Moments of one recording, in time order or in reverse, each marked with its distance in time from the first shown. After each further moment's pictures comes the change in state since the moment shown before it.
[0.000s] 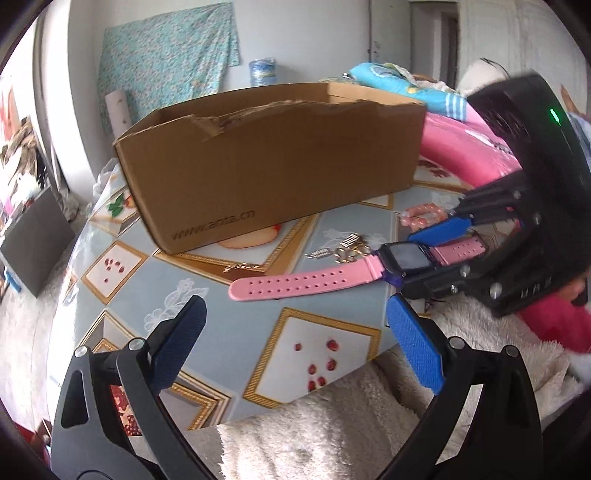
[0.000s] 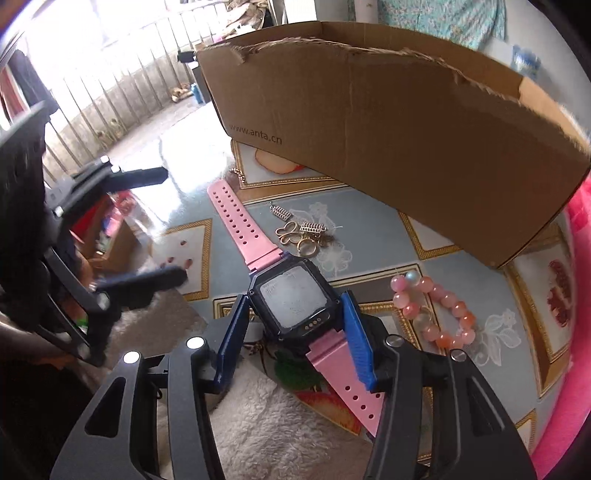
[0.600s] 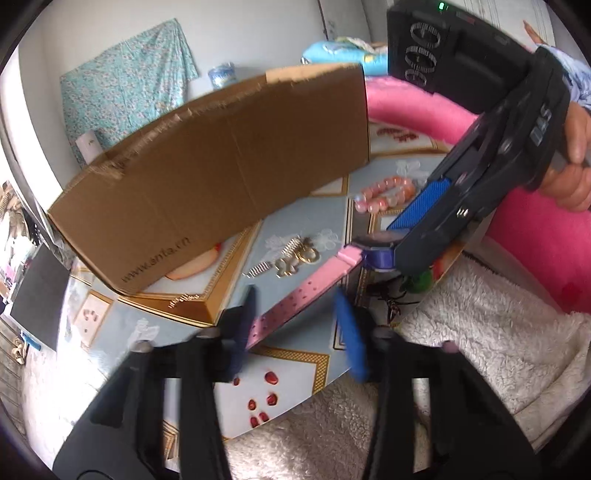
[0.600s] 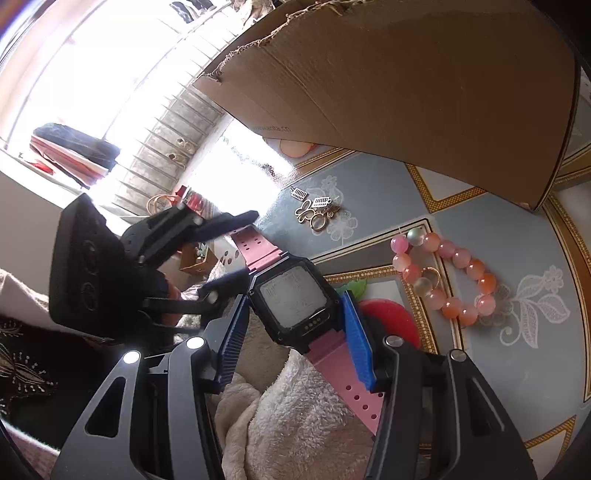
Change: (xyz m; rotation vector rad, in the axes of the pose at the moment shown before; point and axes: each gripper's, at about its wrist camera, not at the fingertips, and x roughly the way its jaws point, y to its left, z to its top) left arm 0.024 -0.048 0.008 0.200 0.052 0.013; right arm -0.006 -0.077 0.000 0.176 0.118 0.424
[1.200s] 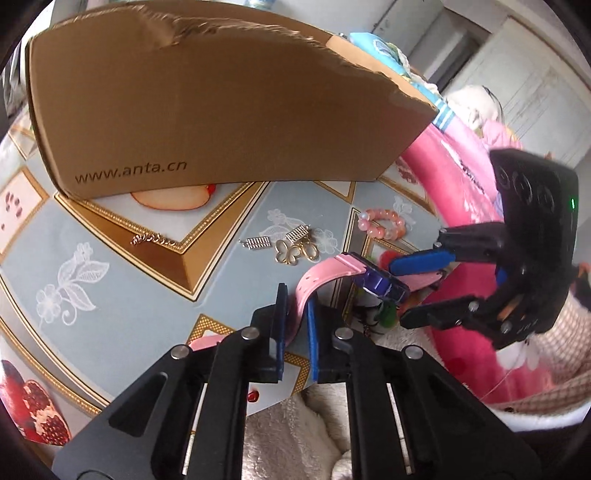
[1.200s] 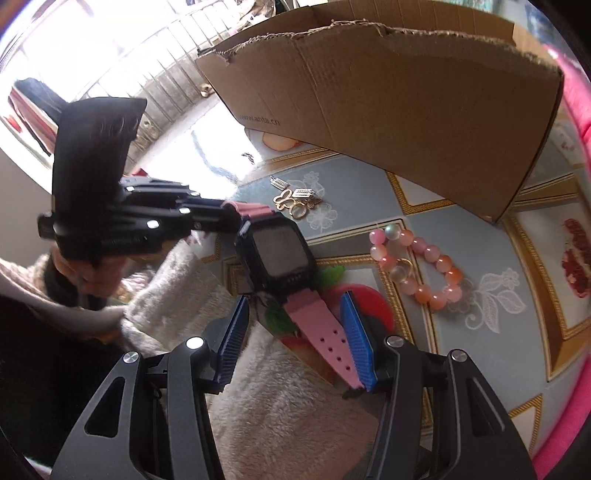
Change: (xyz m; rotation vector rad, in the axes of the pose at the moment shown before) left arm 0.024 0.073 0.001 -0.498 0.166 -0.408; right arm -0.004 0.034 -0.026 -0.145 -0.036 -0.296
